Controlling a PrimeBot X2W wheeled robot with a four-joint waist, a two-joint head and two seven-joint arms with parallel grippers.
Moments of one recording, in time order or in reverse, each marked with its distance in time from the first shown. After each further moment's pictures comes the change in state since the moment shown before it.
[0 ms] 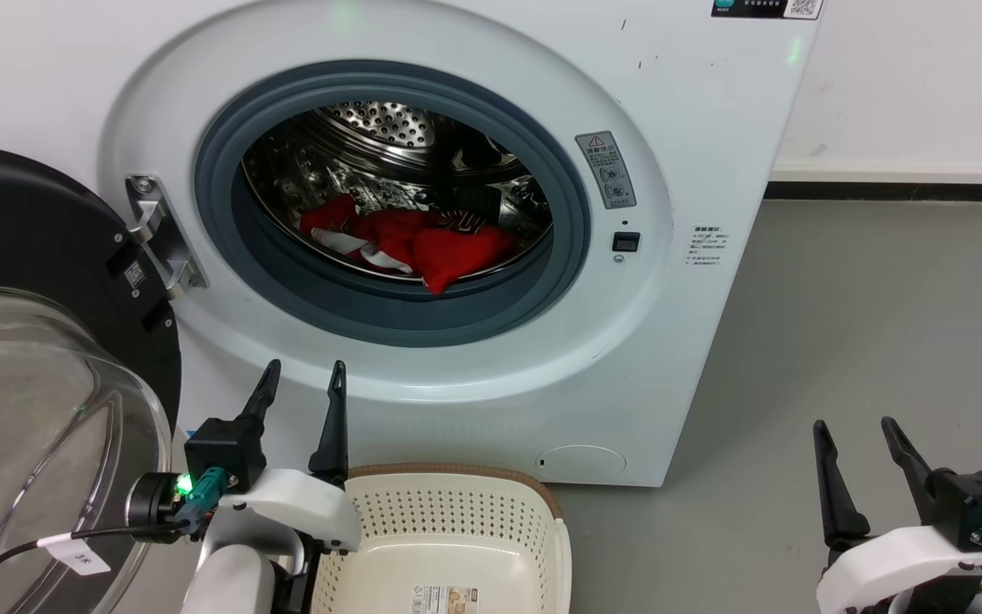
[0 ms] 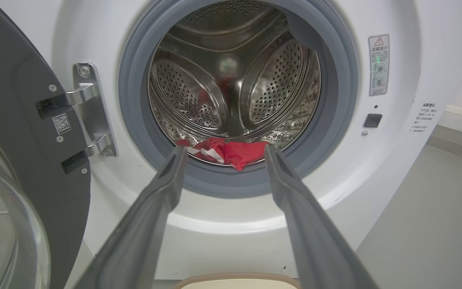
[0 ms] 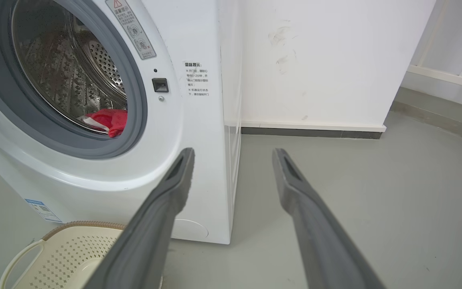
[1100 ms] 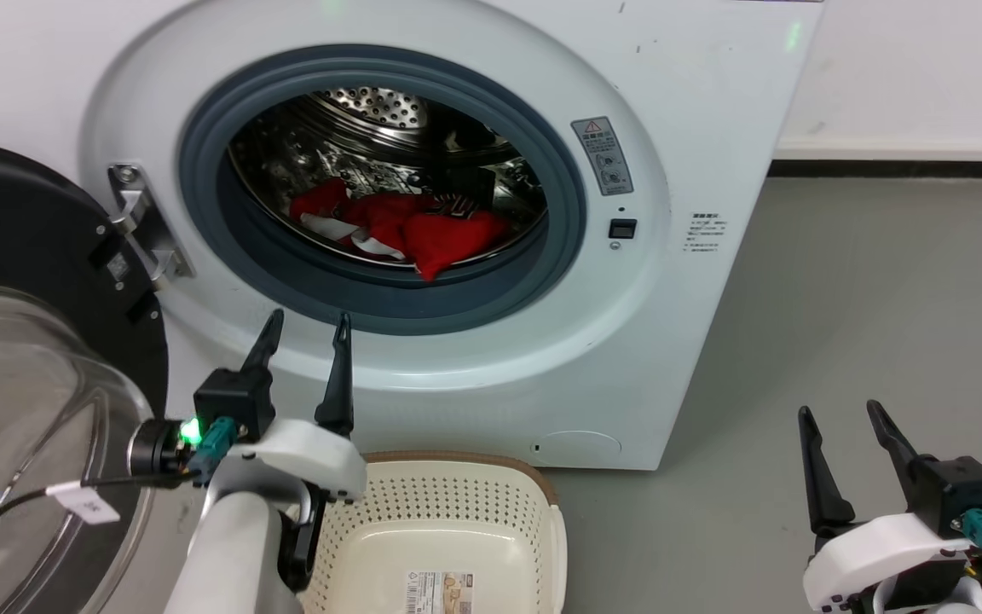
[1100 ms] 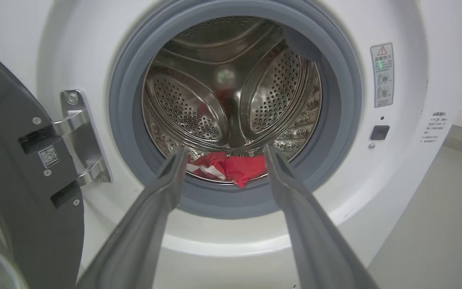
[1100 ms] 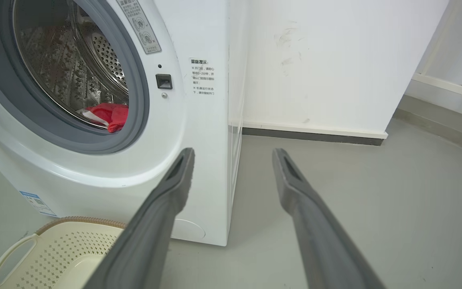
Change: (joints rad) left arm -0.099 -0.007 -0.002 0.049 0.049 -0.003 -0.015; right arm -0.030 0.000 0.021 0.013 -0.042 0.000 -0.018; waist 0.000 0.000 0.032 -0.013
